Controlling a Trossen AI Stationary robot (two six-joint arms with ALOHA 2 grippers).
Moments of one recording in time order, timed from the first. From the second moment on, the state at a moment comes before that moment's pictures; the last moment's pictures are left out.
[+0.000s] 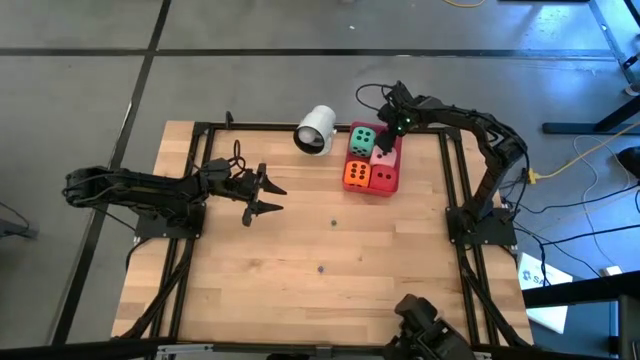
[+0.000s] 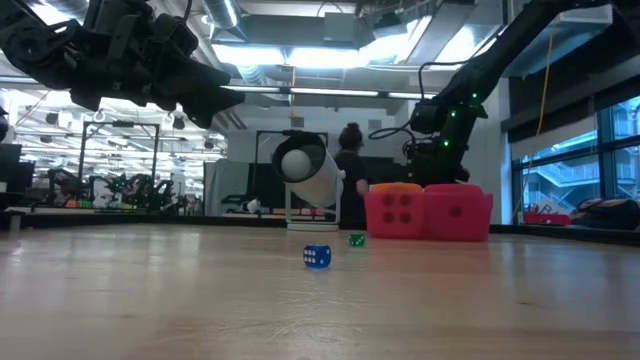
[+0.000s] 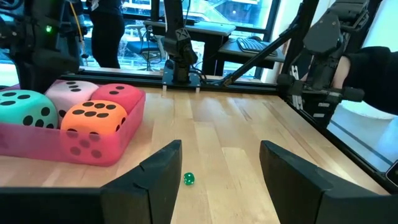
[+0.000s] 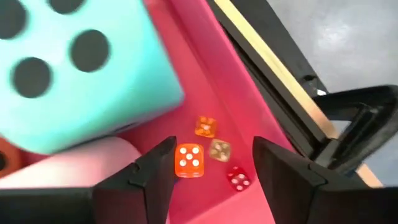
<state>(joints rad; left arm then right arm) 0.32 1.00 0.24 0.72 0.44 -0.06 -0.90 1.80 1.18 -0.58 -0.10 -0.22</state>
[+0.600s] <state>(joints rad) 0.32 1.00 0.24 0.72 0.44 -0.06 -0.93 1.76 1.23 -0.60 -0.18 -0.09</state>
